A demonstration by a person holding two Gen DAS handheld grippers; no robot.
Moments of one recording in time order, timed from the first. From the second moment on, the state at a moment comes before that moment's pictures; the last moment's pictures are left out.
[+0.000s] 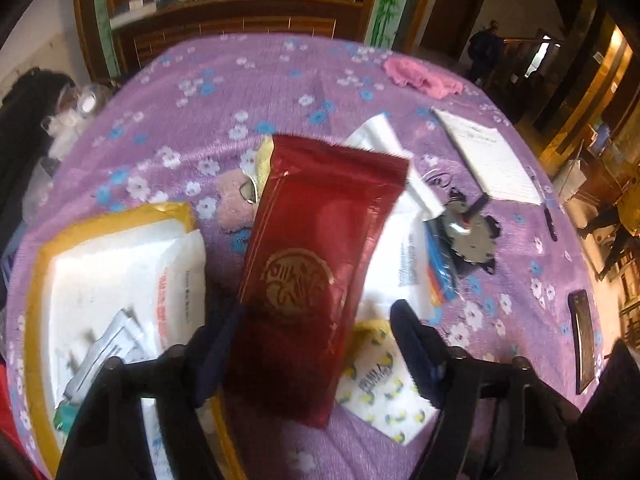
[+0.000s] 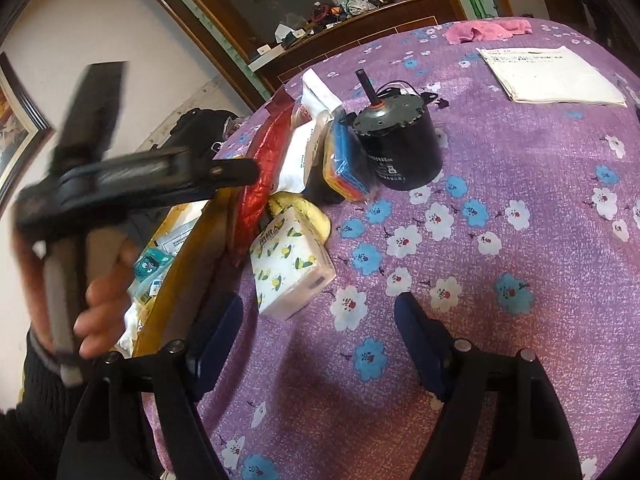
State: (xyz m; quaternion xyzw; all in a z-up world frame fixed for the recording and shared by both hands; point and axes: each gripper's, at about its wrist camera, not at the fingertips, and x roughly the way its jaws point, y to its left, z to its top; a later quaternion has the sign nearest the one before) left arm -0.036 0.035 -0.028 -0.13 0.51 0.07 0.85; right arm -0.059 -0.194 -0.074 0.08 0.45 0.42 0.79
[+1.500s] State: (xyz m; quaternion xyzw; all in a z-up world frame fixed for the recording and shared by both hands) left arm -0.165 -0.002 0.020 -0.24 0.43 0.00 0.87; right arm -0.070 -0.193 -0.064 0.05 0.43 0.41 0.80
